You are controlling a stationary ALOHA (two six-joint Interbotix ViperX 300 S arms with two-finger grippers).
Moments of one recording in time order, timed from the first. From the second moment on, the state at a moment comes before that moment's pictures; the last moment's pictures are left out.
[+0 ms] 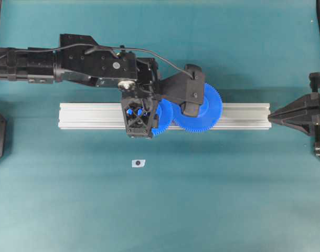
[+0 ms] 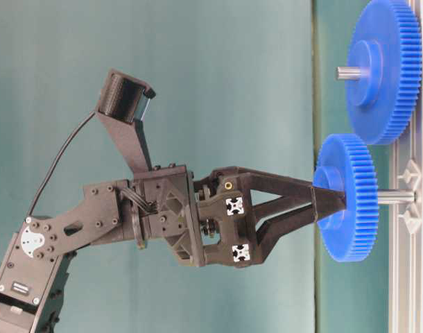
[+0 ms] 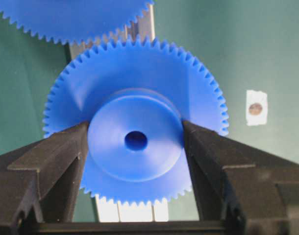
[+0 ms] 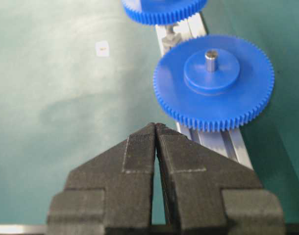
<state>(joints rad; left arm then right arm) 0.11 0.24 0.06 0.02 1.05 0.18 -0.04 -1.07 1.34 0.03 0.10 0.18</state>
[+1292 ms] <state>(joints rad) 0.11 0.26 -0.03 0.02 1.14 0.16 -0.04 -1.07 1.34 0.03 0.10 0.18</state>
